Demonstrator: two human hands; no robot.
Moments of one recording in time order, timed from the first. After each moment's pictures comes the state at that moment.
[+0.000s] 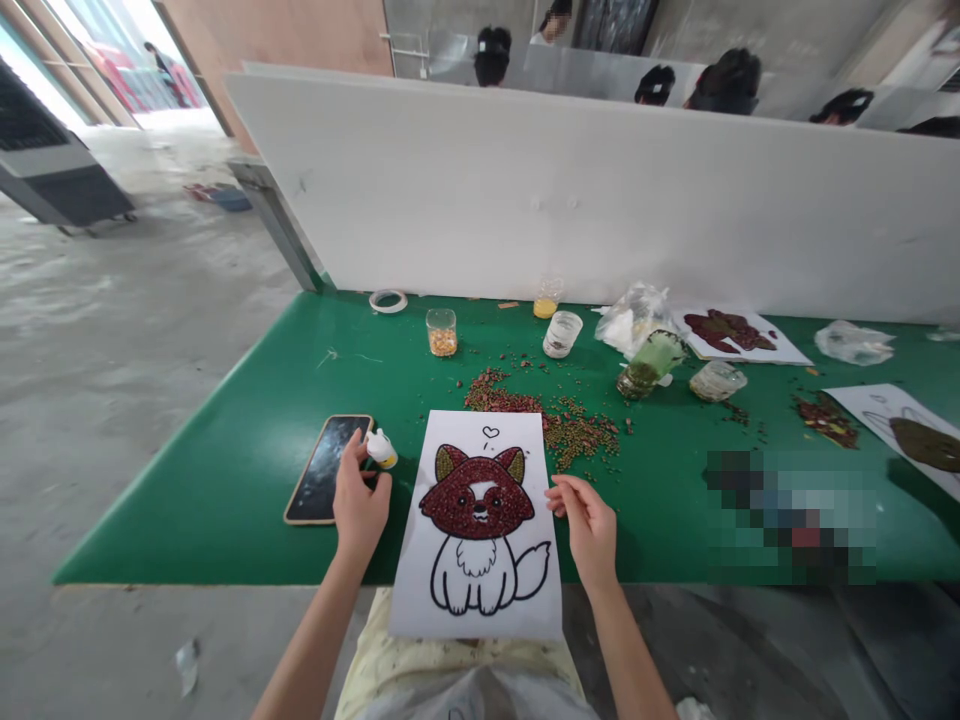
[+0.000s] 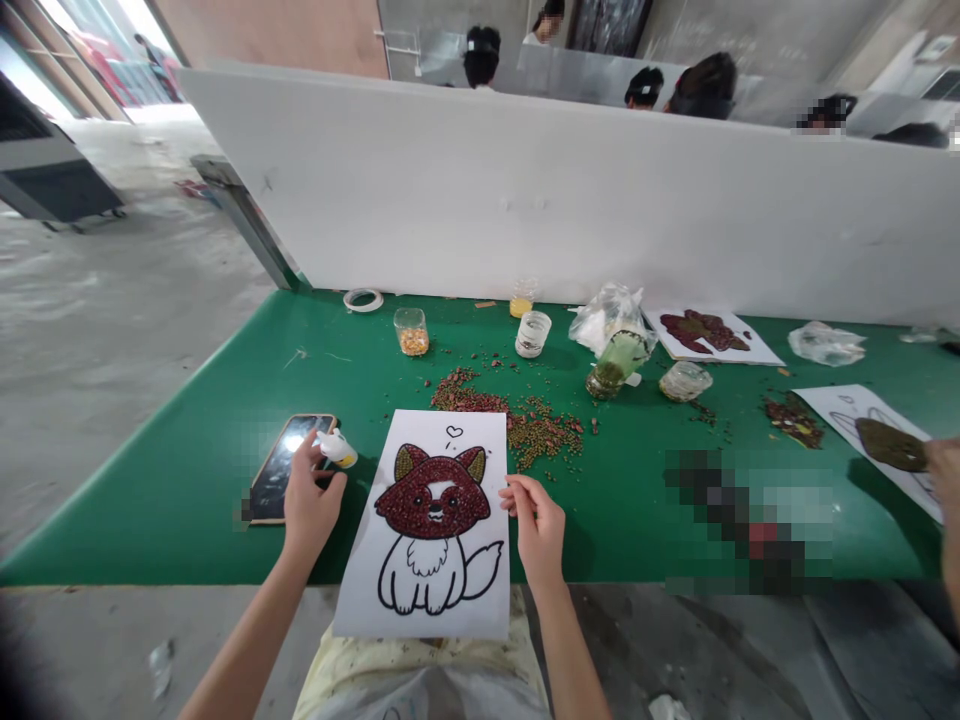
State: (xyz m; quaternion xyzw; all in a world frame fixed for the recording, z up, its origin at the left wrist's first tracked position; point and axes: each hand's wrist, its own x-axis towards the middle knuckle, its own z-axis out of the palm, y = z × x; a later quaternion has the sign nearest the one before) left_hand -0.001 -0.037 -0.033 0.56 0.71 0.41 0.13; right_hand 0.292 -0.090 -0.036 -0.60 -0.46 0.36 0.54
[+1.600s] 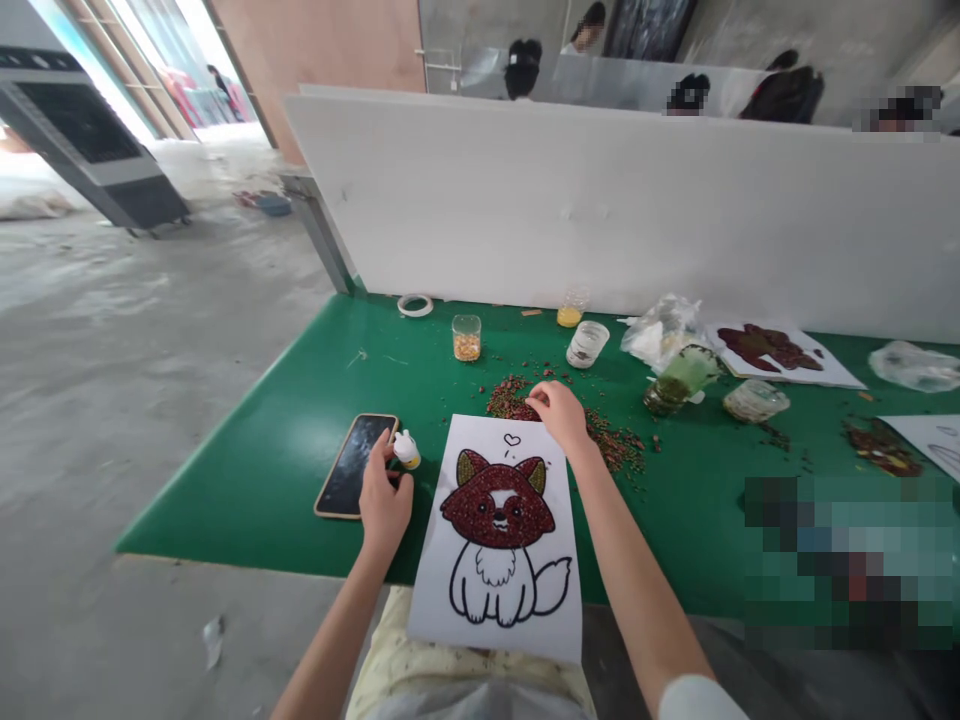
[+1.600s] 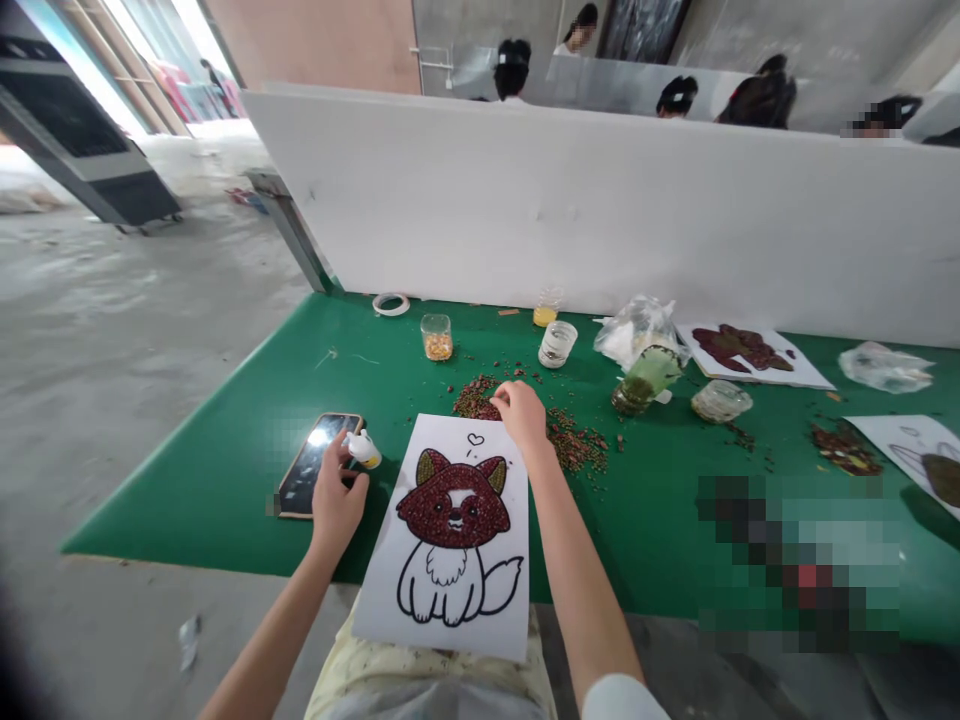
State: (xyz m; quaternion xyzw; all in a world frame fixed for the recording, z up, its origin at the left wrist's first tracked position) left_hand 0.001 -0.039 -0.031 0.55 0.71 0.42 0.13; right_hand 0.271 0.083 -0.004 -0.62 -0.71 0.16 0.28
